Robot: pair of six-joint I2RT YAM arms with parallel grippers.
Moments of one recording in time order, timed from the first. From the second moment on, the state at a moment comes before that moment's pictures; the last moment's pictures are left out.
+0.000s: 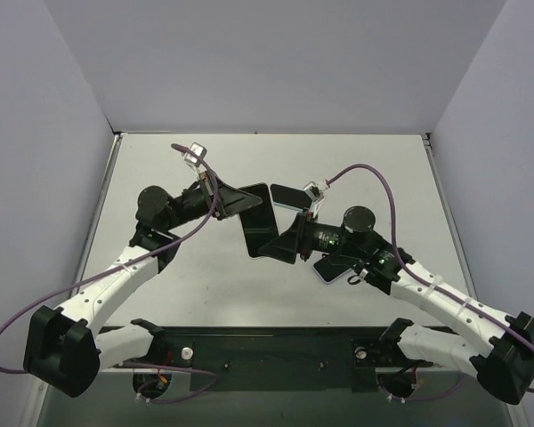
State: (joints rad) left arm -0.45 1.13 0.74 0.73 0.74 -1.34; right arm 0.76 1.04 0.69 0.30 -0.51 0.85
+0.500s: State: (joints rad) left arm -0.43 1.23 0.87 0.65 0.95 -1.36; right arm 0.75 0.93 0.75 0.02 -0.72 0.61
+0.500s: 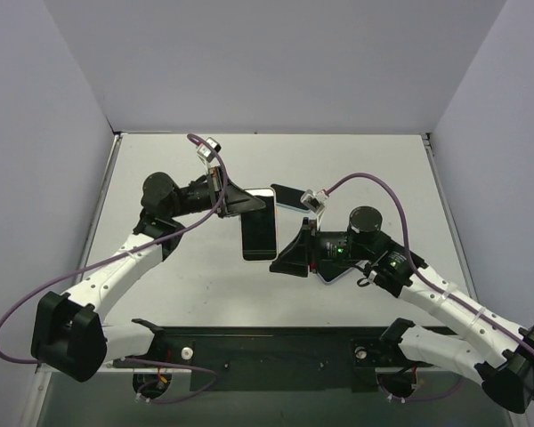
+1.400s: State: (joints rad) left arm -0.43 1.21 0.85 1.03 1.01 -1.70; right arm 0.87 1.02 0.97 -0.09 -0.76 0.15
